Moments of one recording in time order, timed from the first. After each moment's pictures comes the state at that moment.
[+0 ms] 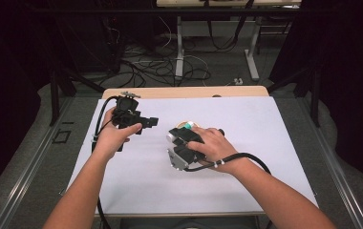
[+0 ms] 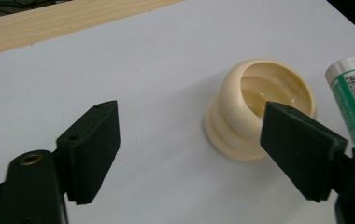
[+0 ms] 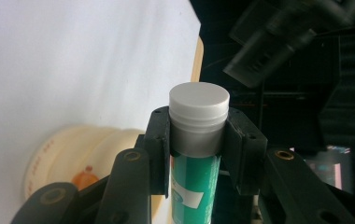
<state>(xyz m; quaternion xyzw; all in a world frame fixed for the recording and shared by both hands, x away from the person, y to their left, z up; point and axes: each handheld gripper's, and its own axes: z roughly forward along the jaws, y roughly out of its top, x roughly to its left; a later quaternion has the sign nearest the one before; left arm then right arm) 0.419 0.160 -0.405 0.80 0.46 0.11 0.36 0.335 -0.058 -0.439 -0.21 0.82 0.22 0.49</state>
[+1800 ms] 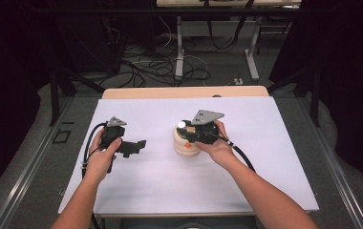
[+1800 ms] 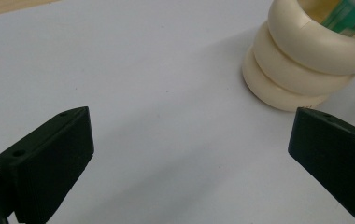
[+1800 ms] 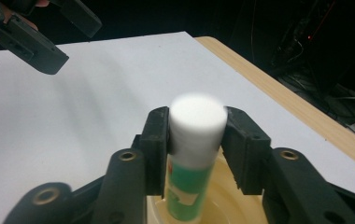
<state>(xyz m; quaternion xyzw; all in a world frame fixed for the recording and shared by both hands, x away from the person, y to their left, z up) 0.387 0.205 -0.477 0.80 0.45 0.14 0.38 0.413 -0.107 -0.479 0.20 0.81 0.51 0.21</state>
